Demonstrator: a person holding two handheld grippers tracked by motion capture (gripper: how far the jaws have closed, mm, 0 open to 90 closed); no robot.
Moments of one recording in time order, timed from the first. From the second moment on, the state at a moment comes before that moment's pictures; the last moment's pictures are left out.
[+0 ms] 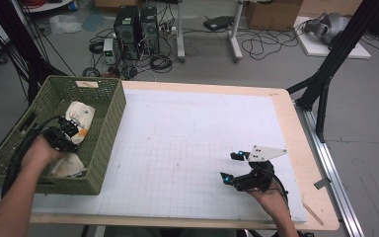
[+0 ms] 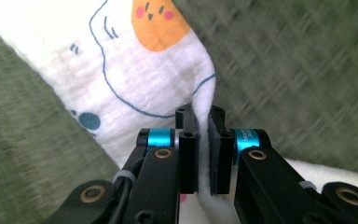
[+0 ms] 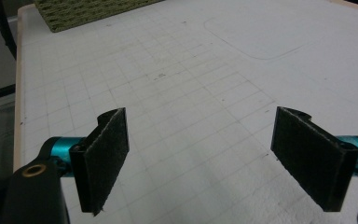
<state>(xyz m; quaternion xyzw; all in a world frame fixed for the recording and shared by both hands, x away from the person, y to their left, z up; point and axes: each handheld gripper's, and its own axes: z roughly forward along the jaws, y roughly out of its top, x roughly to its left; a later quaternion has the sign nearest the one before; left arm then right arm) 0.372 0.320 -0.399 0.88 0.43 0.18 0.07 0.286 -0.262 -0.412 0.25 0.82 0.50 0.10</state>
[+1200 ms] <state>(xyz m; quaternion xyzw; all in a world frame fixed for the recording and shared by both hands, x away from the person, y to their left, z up) 0.359 0.332 -0.369 0.84 0.47 0.15 0.21 0.287 -0.257 -0.413 0.25 0.83 0.49 0.10</state>
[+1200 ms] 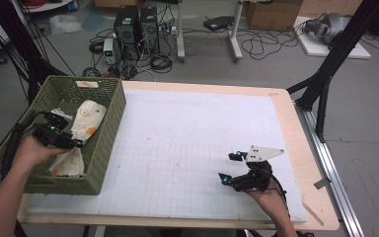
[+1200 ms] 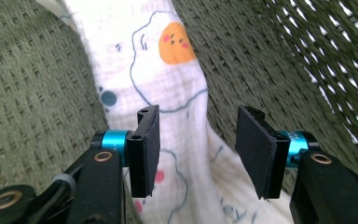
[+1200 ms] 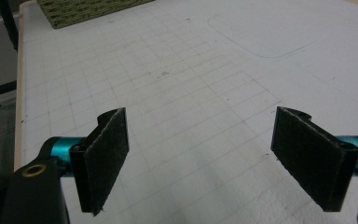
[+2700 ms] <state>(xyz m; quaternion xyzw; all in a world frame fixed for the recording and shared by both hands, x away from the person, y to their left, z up) 0.377 0.330 -0.350 0.86 0.38 0.16 0.29 0.295 -0.262 -0.415 0.26 0.82 0.50 0.10</state>
